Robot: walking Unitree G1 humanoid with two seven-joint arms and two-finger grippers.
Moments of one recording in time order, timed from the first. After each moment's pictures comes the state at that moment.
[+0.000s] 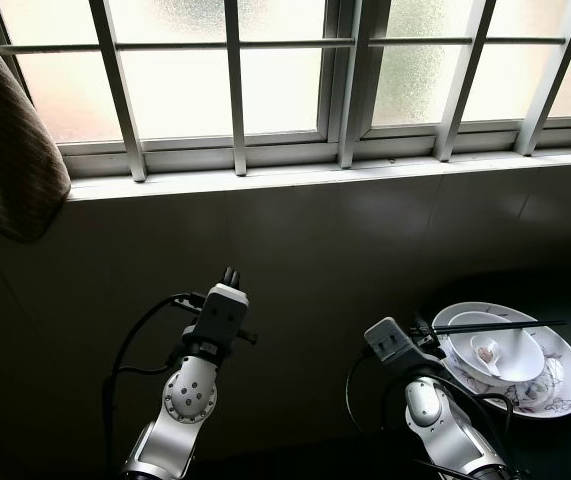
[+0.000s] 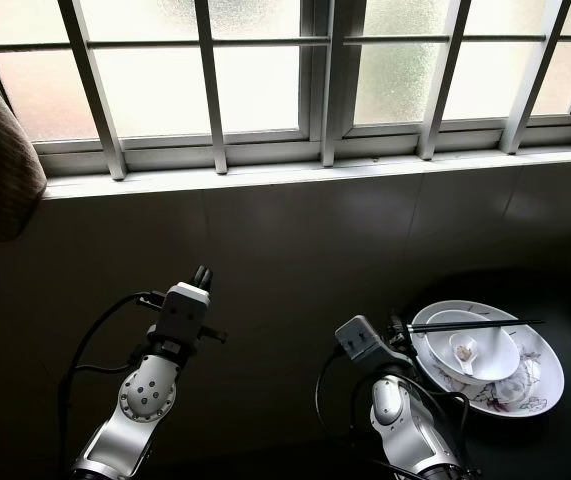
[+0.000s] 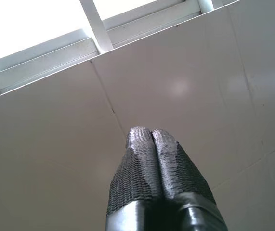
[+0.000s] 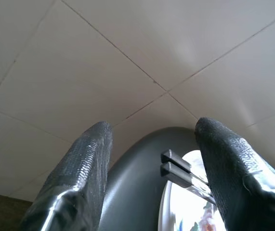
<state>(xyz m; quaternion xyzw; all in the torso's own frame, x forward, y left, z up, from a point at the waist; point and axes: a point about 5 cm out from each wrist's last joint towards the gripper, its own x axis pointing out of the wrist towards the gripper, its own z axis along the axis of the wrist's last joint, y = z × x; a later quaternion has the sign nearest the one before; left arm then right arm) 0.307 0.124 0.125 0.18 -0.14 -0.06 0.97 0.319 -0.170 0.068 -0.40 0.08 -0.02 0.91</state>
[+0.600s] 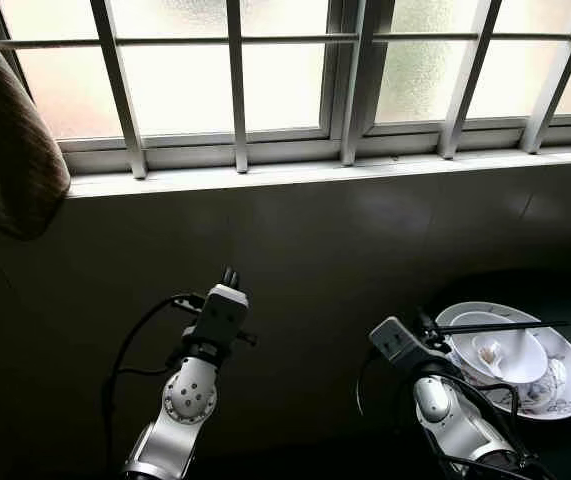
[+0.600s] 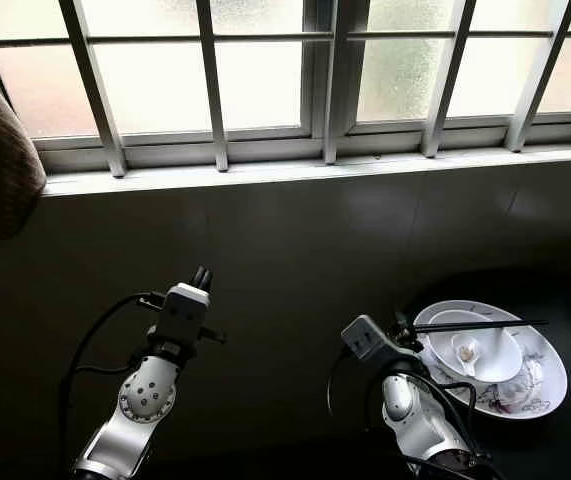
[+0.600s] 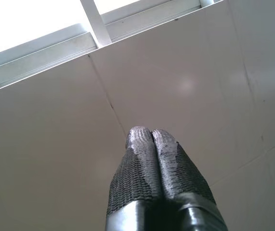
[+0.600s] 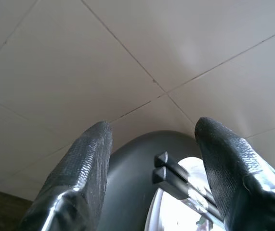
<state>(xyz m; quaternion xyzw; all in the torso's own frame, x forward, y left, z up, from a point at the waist) 0.307 0.124 0.124 0.18 -0.14 -0.06 0.97 0.329 -0.186 0.066 -0.44 0.08 -0.01 0.89</state>
